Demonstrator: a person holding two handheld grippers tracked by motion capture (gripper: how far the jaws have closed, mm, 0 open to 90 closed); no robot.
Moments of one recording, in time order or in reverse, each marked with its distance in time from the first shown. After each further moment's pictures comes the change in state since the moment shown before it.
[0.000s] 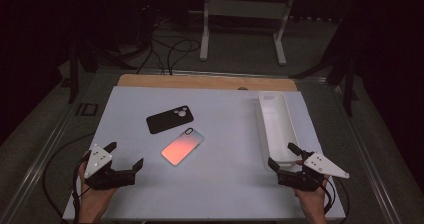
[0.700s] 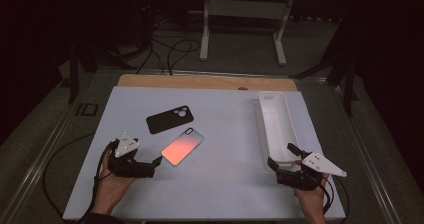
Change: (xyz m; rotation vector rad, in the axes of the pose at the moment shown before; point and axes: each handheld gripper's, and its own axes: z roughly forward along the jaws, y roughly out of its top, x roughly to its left) left arm -0.023 0.026 0.050 0.208 -0.103 0.039; right arm -0.002 -0.004 0.004 0.033 -0.022 0.006
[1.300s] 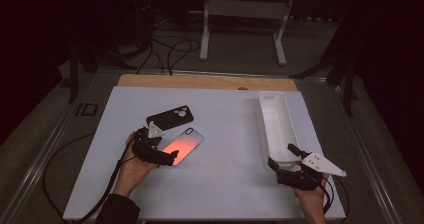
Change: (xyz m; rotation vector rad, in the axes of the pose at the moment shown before) left arm -0.010 0.026 0.066 0.213 -0.013 0.045; right arm -0.001 -0.002 0.000 0.012 -0.008 0.002
